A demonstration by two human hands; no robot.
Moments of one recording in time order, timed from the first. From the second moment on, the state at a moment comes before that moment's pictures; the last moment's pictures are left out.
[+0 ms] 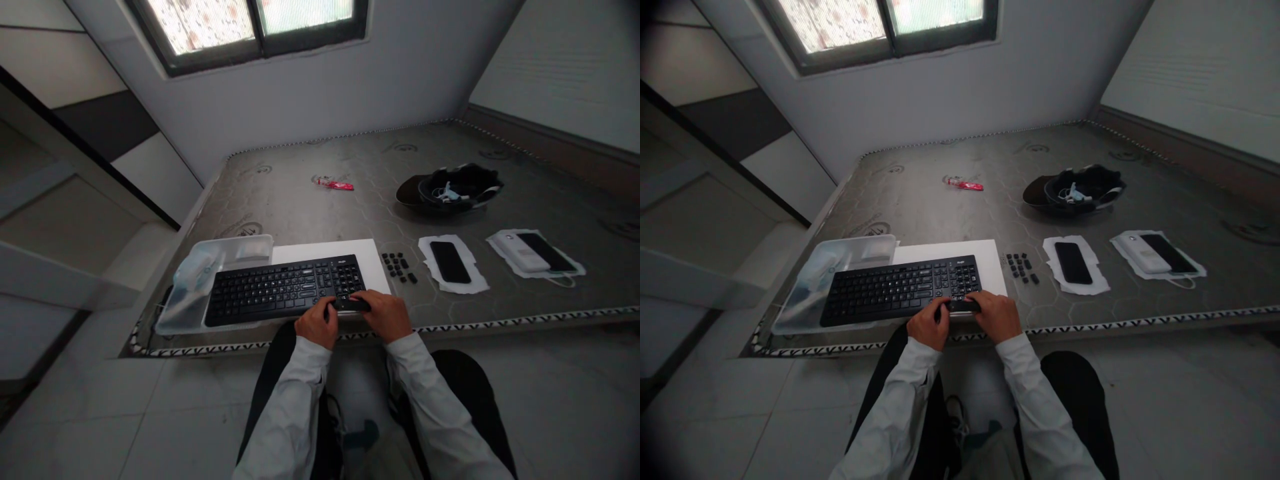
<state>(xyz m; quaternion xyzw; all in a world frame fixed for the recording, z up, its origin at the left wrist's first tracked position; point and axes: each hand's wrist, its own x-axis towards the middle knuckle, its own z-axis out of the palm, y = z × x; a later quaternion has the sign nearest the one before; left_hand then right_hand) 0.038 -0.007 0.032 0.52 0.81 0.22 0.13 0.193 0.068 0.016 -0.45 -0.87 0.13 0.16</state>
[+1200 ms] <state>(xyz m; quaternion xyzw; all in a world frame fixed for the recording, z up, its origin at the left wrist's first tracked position) 0.015 -0.018 0.040 0.48 0.81 0.26 0.21 0.168 0.077 0.045 -0.42 -0.91 0.05 0.01</state>
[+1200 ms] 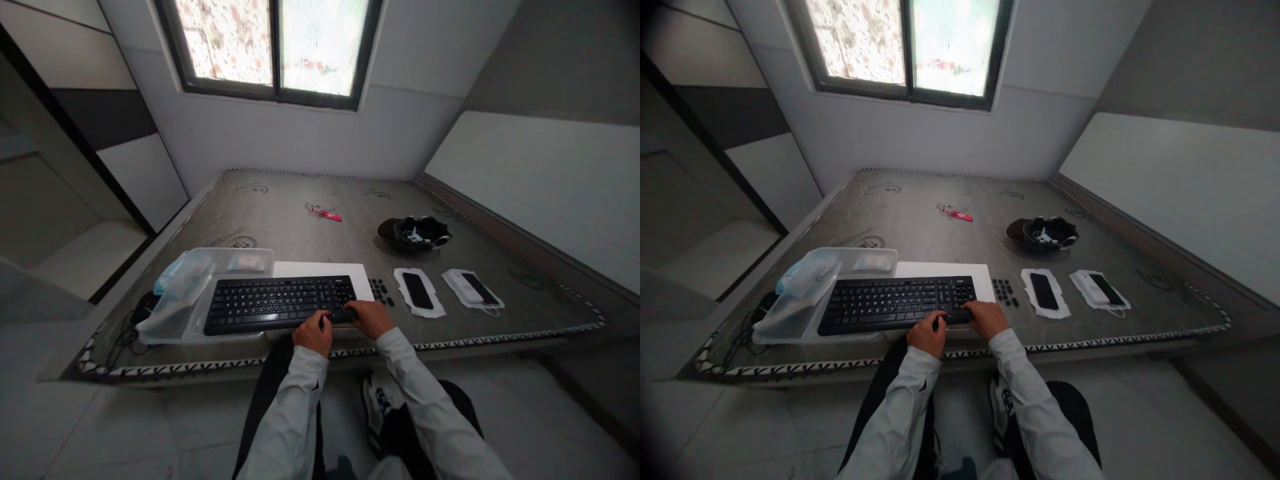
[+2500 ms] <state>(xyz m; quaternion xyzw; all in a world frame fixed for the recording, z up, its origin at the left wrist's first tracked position) 0.034 -0.009 0.043 0.57 0.79 0.07 0.19 0.194 0.057 0.008 -0.42 -0.91 0.07 0.05</state>
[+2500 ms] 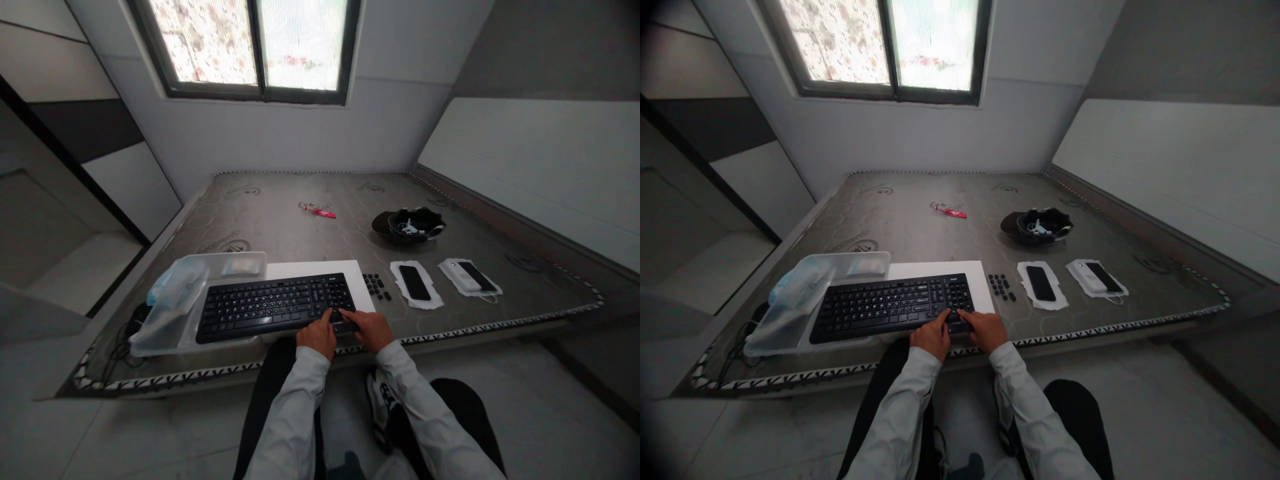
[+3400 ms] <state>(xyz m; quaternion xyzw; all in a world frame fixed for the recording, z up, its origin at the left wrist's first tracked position) 0.038 -0.008 0.038 0.57 0.79 0.07 0.20 0.184 0.055 0.026 -0.44 -0.90 0.07 -0.01</state>
